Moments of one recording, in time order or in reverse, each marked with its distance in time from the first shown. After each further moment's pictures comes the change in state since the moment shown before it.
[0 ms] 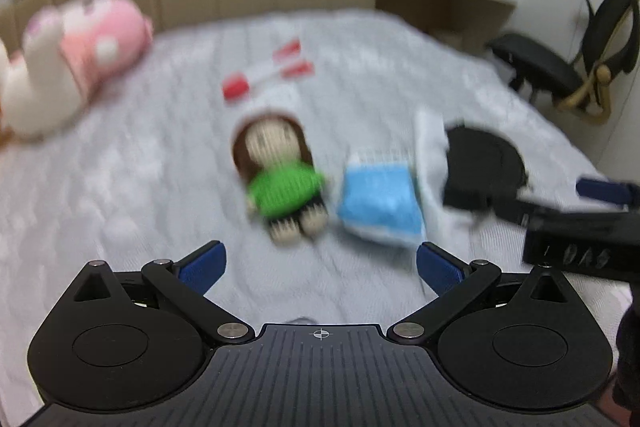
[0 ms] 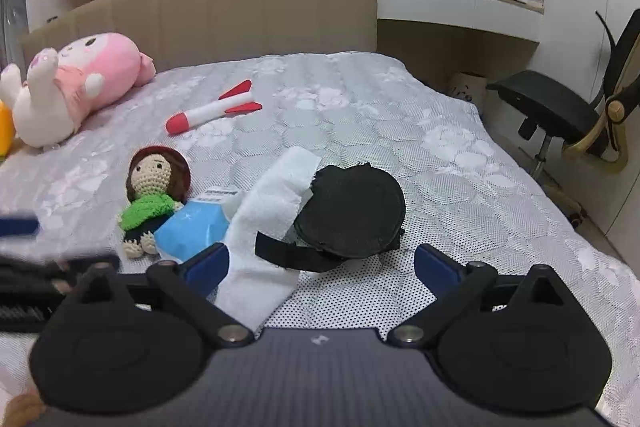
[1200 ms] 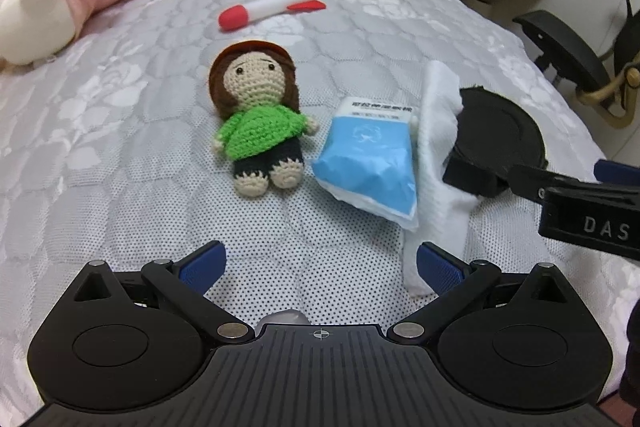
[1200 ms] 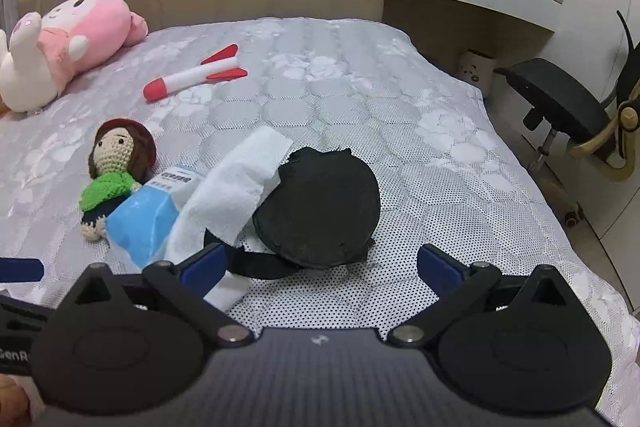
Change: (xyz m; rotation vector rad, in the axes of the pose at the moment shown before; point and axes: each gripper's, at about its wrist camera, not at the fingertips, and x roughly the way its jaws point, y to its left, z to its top) left arm 0.036 -0.020 0.003 -0.140 0.132 0.031; right arm 0.037 -0.024 0.020 -0.073 0.117 -0.013
